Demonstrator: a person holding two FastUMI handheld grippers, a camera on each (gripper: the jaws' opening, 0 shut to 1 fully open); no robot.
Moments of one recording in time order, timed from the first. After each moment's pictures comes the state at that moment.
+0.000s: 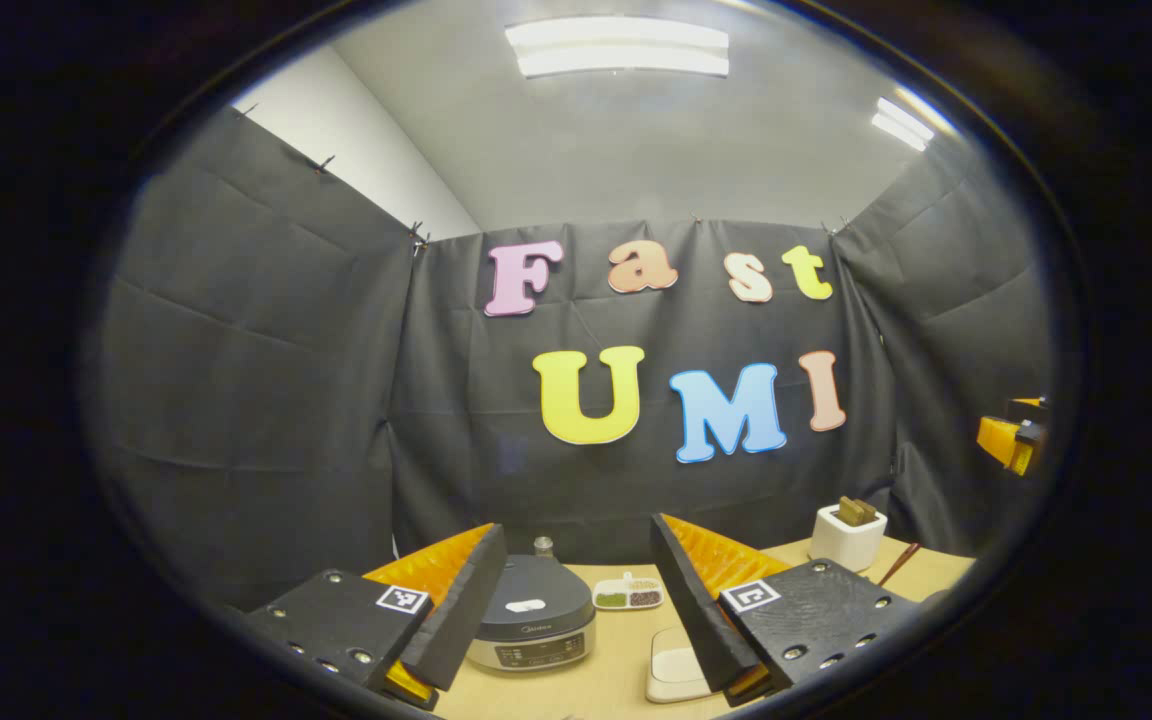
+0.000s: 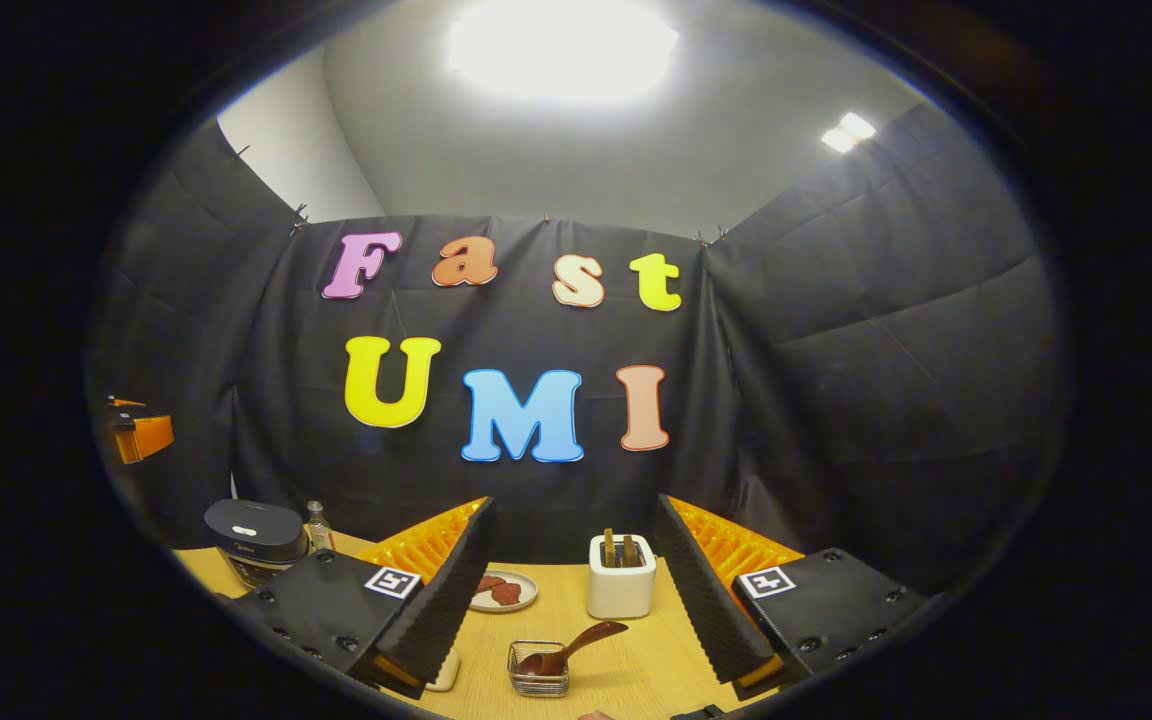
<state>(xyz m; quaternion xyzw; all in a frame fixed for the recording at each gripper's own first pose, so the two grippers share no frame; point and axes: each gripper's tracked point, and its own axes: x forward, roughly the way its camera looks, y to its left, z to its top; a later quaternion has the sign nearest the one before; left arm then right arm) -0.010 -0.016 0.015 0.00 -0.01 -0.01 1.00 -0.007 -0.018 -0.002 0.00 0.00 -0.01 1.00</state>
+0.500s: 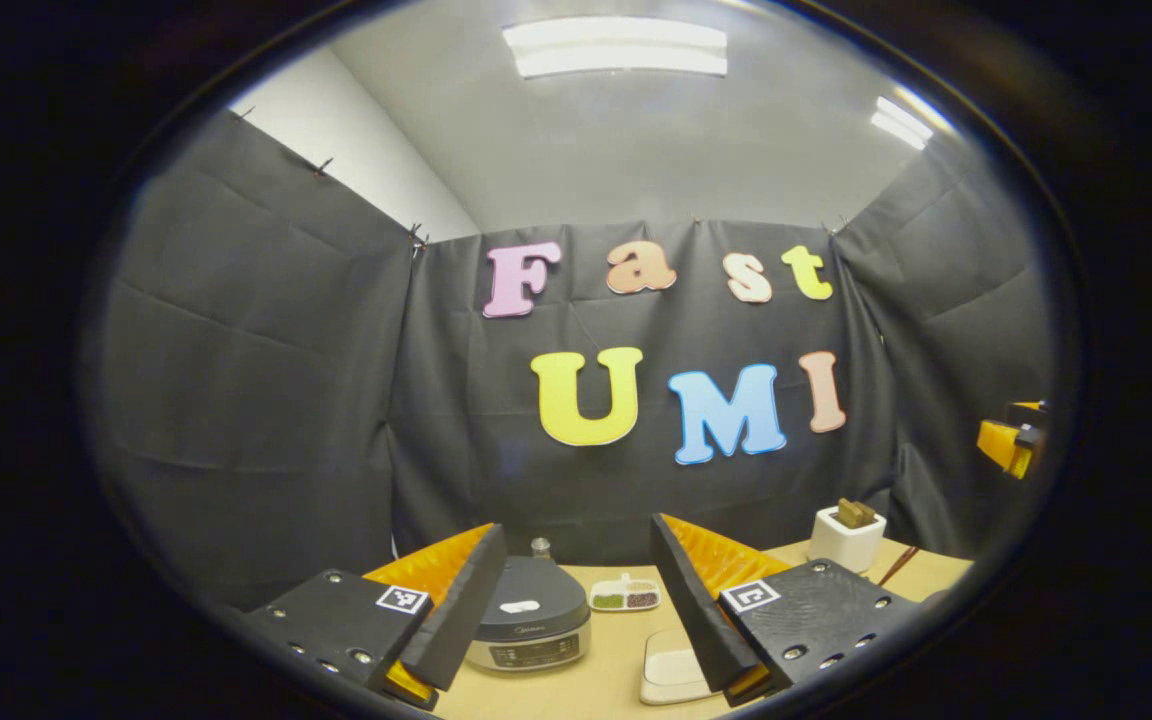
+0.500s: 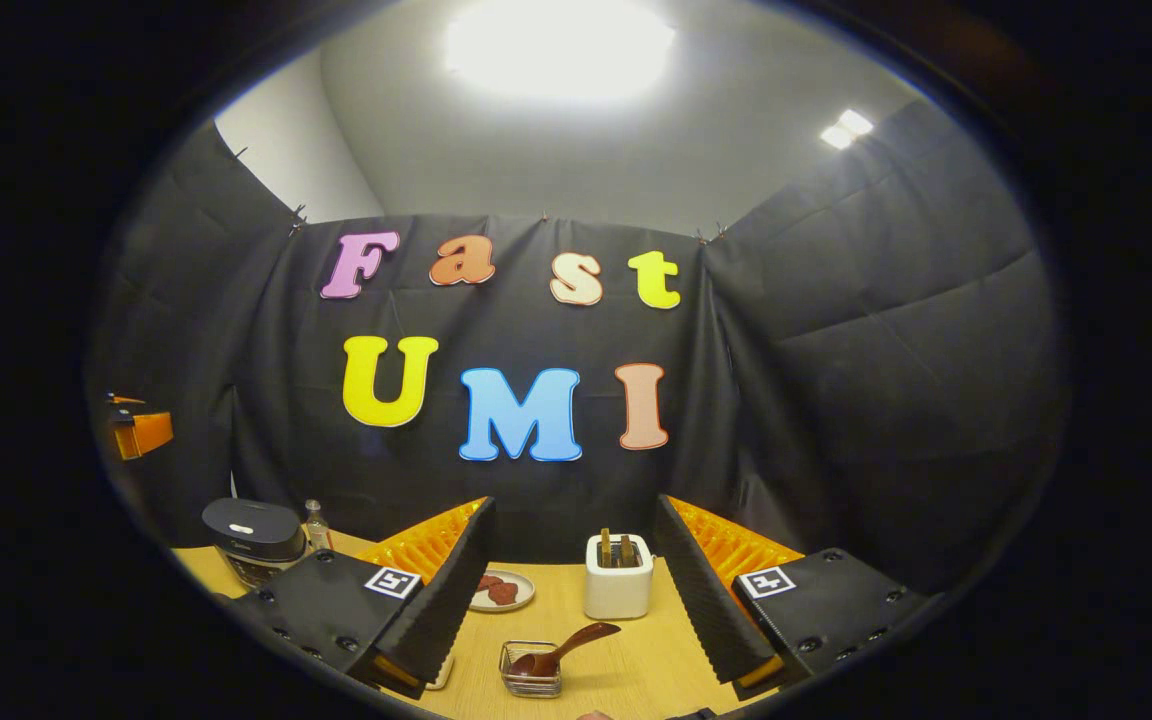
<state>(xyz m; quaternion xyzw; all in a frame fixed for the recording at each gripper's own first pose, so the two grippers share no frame) -0.007 -0.030 0.017 0.01 -0.01 -0.01 1.00 -0.001 -0.029 -0.004 0.00 0.00 0.00 1.00</state>
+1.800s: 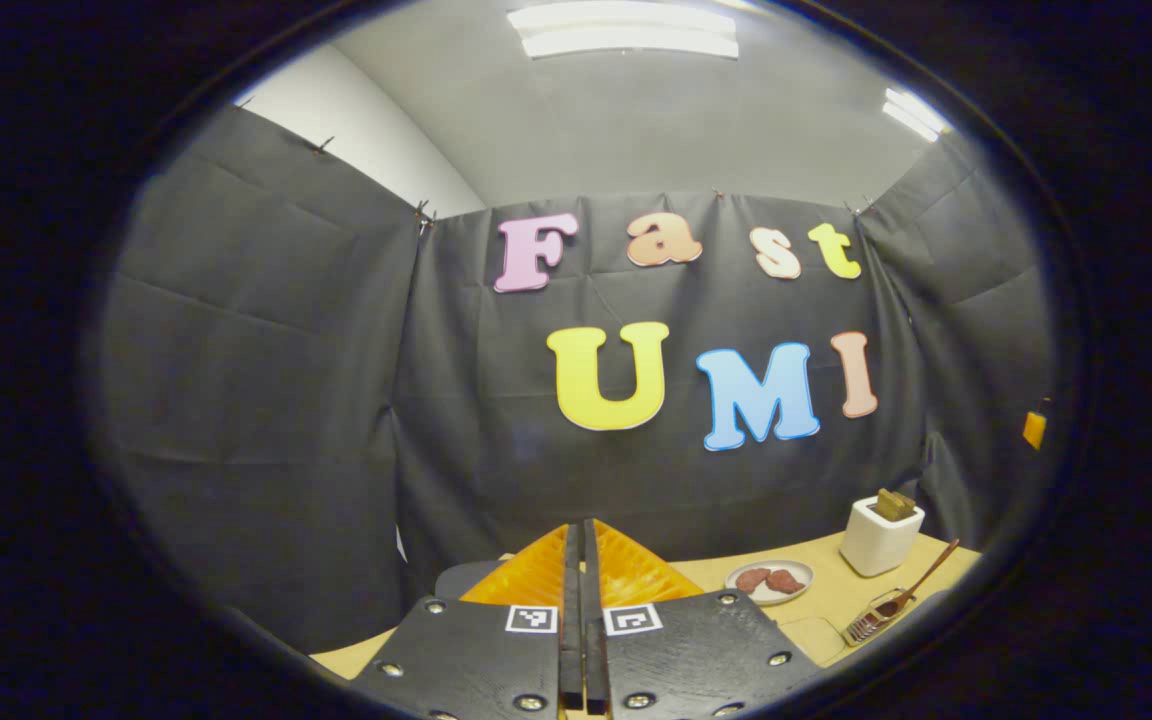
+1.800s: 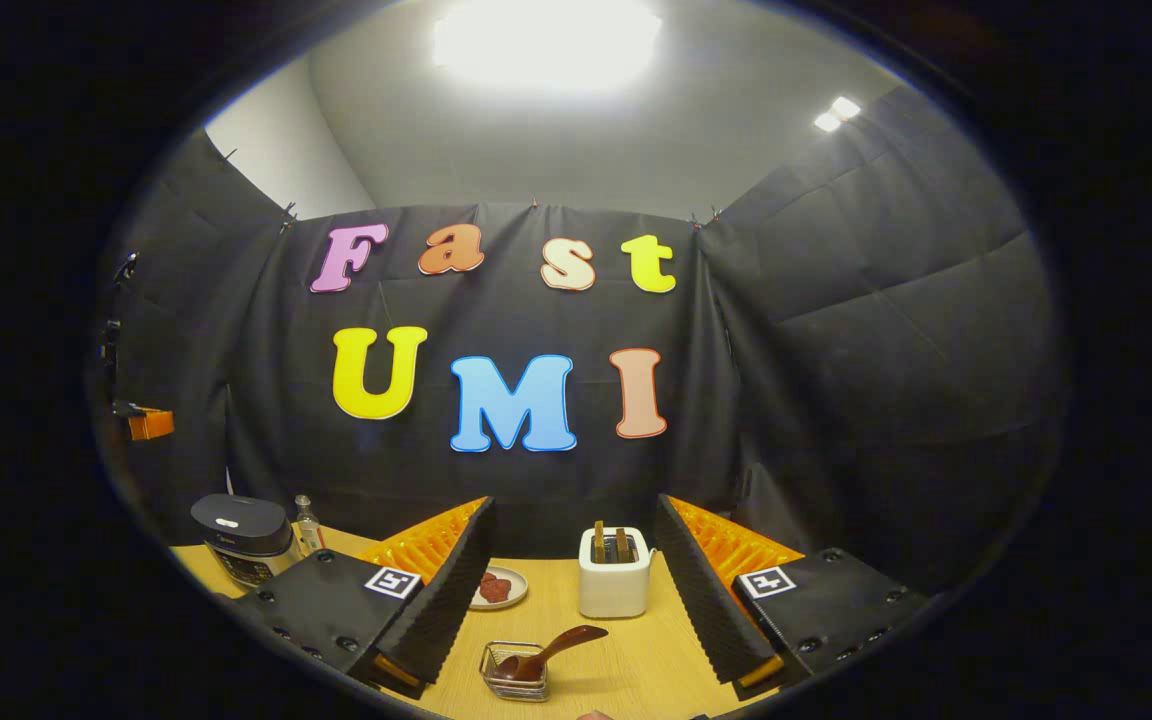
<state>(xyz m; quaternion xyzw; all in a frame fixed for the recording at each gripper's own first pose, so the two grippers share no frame) 0.099 0.016 -0.038 0.00 0.03 0.01 1.00 0.030 -0.046 -0.030 0.01 0.01 -0.01 1.00</state>
